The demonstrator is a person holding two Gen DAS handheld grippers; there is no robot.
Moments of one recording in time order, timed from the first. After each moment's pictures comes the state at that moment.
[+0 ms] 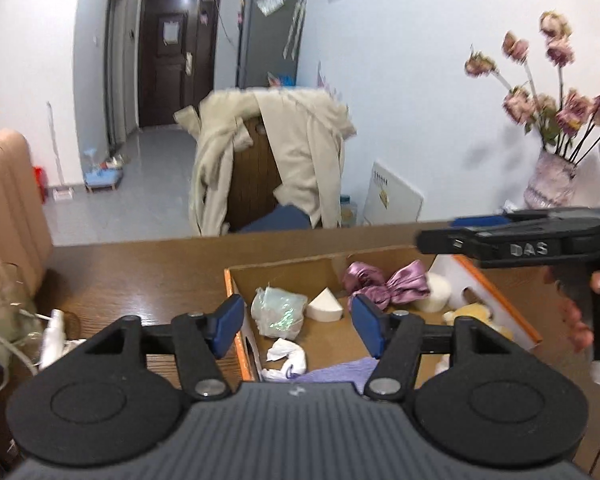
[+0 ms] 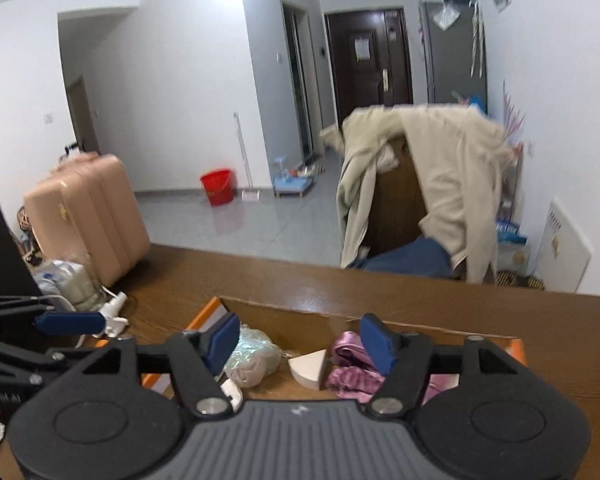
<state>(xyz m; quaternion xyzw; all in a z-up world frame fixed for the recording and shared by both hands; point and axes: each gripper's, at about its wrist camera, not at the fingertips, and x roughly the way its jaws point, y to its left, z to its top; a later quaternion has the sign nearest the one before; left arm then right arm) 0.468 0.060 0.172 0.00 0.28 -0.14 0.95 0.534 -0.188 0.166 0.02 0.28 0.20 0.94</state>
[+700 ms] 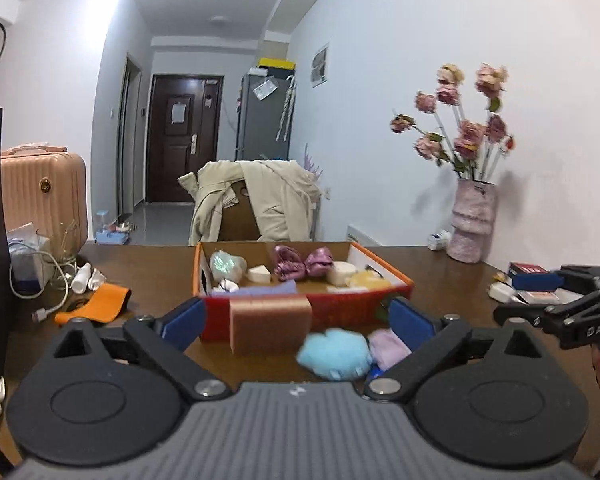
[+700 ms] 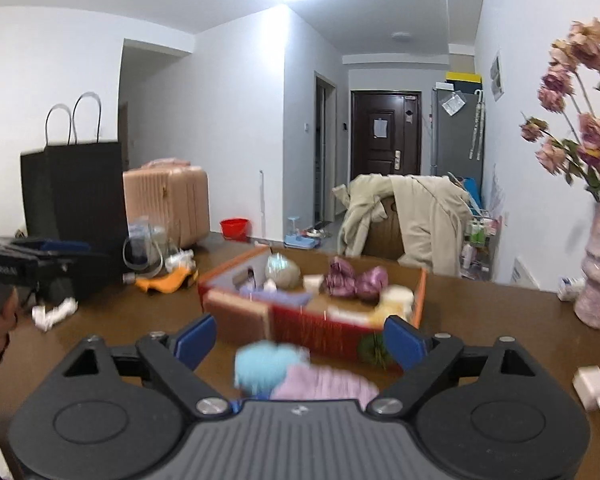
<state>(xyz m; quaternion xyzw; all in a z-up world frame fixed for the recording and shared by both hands) 0.183 0.023 0.121 -0.02 0.14 -0.15 0.98 0.204 -0.286 0.118 -0.02 0.17 0.21 0.96</state>
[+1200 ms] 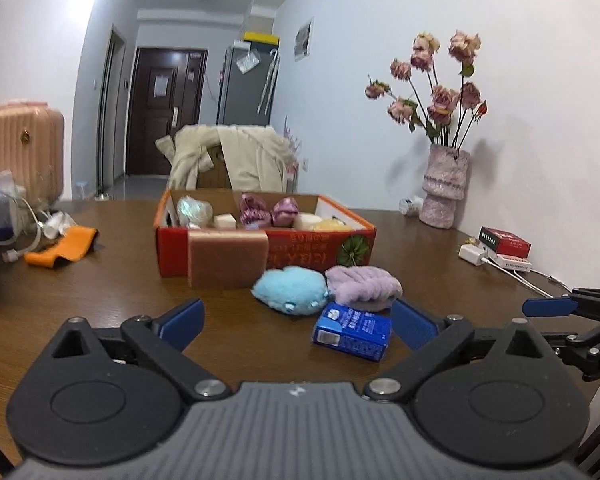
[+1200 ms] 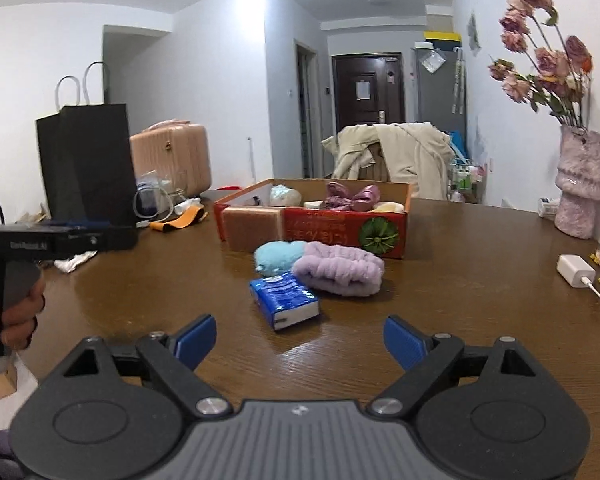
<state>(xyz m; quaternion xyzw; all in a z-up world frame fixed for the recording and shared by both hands) 0.164 0.000 0.074 -0.03 0.19 -0.18 0.97 0.127 -0.306 0.071 0.01 0.23 0.19 0.96</state>
